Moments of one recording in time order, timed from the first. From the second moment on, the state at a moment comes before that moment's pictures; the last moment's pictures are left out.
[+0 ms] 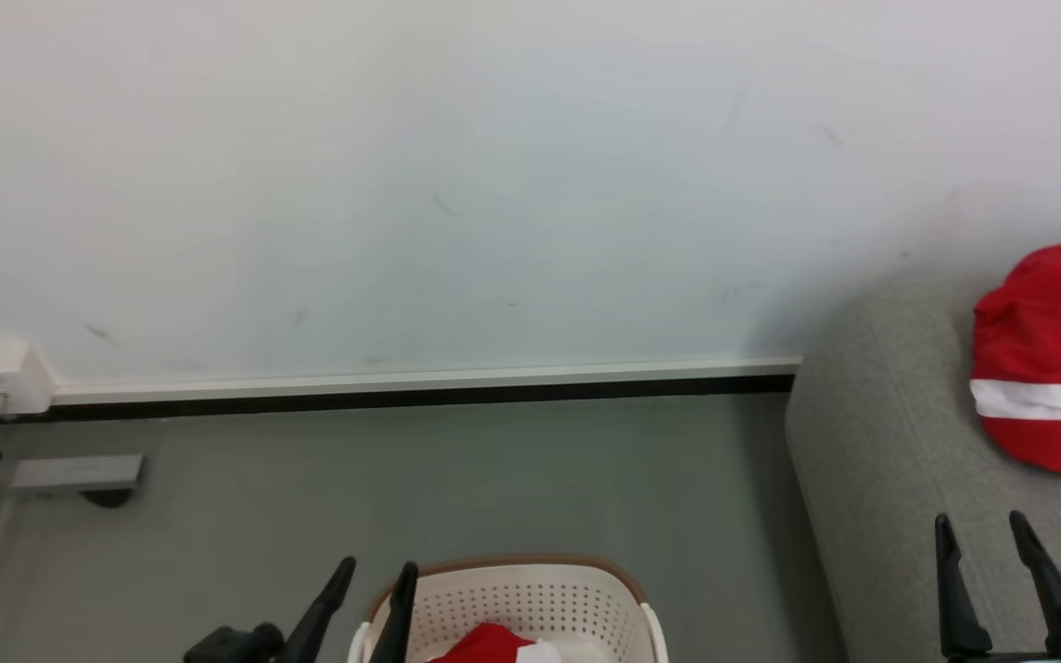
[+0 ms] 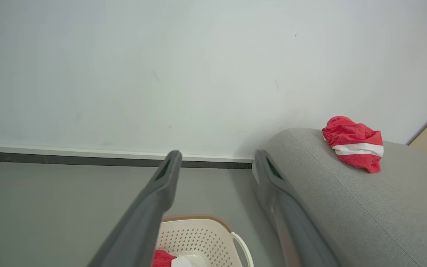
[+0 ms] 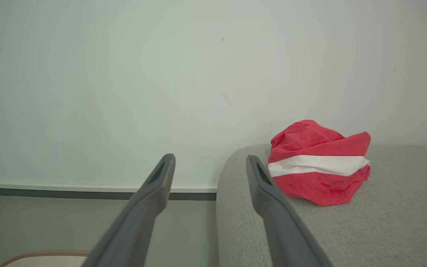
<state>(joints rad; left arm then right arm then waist) -0.01 0.14 -0.28 0.22 -0.42 -0.12 -0.26 -0.04 -0.07 -0.10 0.27 0.12 0.13 -0.26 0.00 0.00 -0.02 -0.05</state>
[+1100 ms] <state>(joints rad) 0.09 0.07 -0.06 0.23 -0.24 -0.13 -0.26 0.10 -0.05 0.00 0.31 0.18 0.13 -0.26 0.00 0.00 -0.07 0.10</state>
